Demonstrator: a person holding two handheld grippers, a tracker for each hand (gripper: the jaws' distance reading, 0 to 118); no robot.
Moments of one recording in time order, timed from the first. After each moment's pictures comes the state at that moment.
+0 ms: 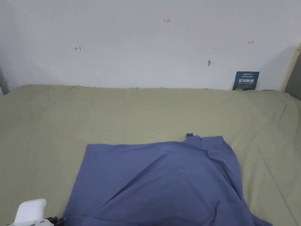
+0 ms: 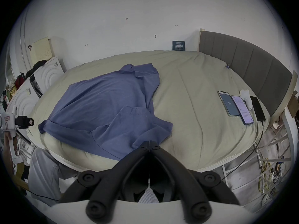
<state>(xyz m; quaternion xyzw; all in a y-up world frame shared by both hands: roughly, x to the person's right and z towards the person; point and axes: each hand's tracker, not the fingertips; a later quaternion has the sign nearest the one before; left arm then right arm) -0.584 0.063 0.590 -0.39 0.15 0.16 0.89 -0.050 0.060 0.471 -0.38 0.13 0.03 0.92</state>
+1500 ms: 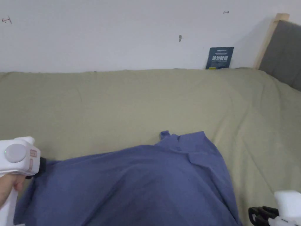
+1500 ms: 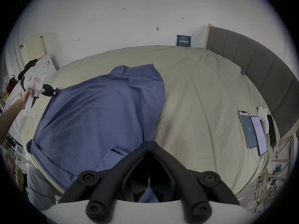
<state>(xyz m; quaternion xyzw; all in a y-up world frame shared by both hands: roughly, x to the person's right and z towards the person) -0.684 0.007 0.210 -0.50 0.16 0.09 0.85 -0.087 0.038 0.299 -0.41 0.13 0.04 0.90</state>
